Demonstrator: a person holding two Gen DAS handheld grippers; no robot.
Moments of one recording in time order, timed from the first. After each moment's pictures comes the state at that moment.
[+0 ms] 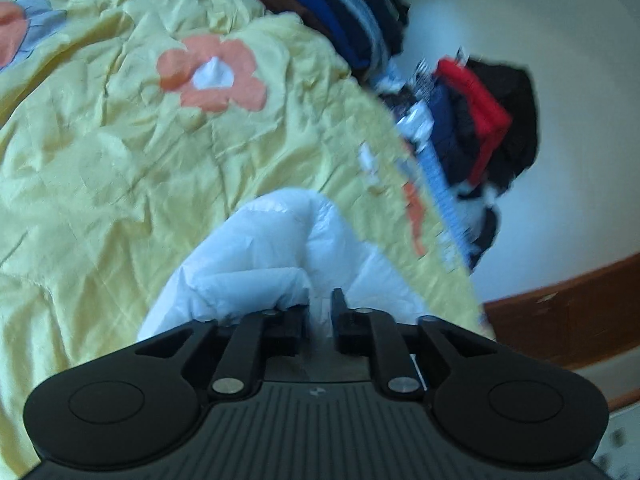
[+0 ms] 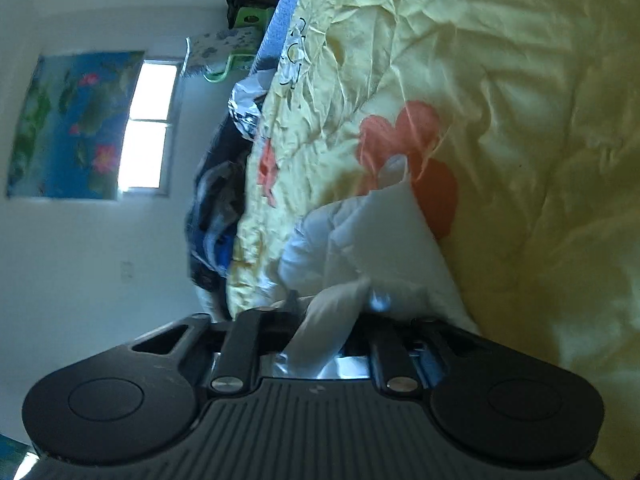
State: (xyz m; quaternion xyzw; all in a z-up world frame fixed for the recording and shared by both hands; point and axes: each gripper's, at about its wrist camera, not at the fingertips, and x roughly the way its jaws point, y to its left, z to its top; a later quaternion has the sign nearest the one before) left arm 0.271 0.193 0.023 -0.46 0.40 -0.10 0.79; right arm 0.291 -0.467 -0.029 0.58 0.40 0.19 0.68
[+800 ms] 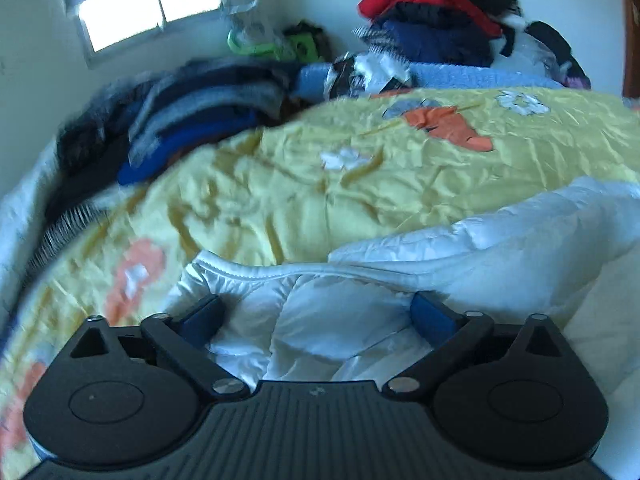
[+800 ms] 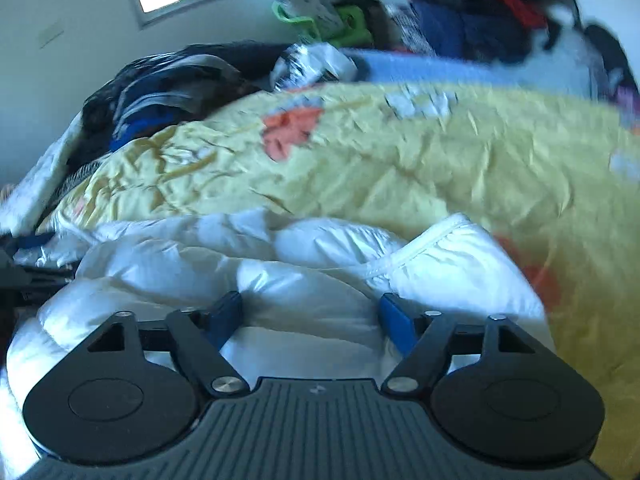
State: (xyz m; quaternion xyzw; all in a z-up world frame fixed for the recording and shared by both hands) left arm 0.315 0.017 0.025 0.09 0.36 0.00 0.93; right arm 0.301 -0.318 0.036 0.08 0.39 0.15 0.90
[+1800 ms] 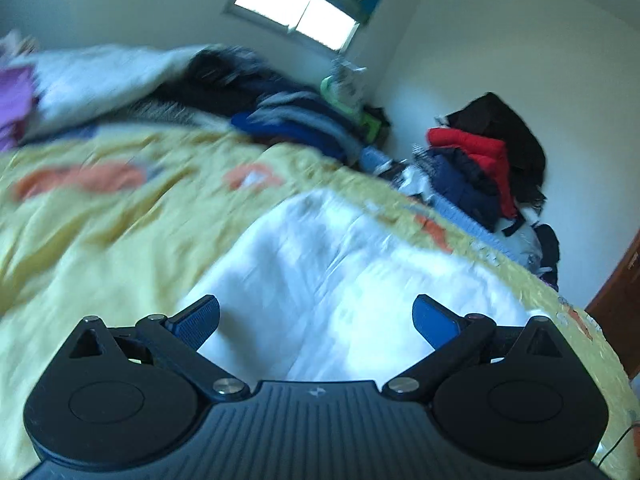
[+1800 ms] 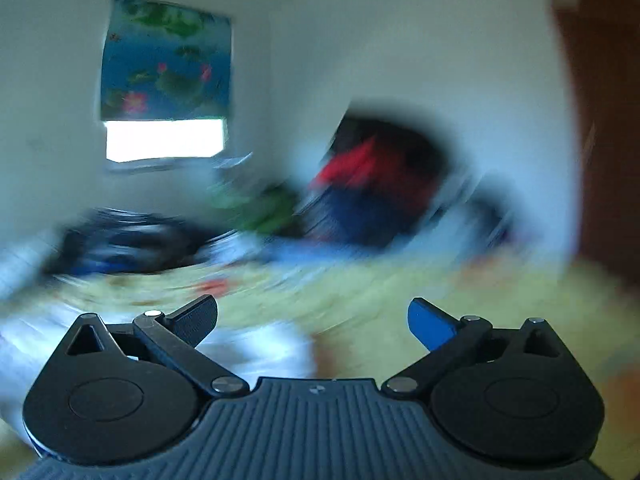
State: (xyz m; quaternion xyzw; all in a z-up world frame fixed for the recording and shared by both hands) left arm 0.054 0.097 0.047 -0.23 0.24 0.04 0.94; right arm 0.035 -0.411 0.121 -0.04 0.05 -0.03 1.00
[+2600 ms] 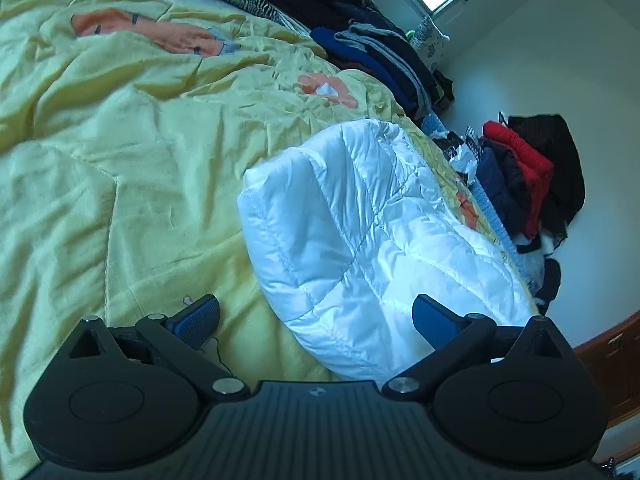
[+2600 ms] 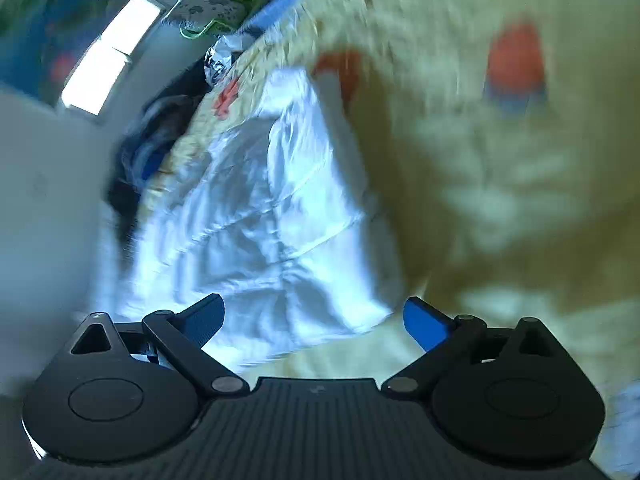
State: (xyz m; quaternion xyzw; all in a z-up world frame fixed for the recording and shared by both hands) left arm 0.060 0.117 0.009 -0.39 0.33 0.07 0.86; right arm 0.120 -0.472 0.028 0.41 0.46 0.14 0.77
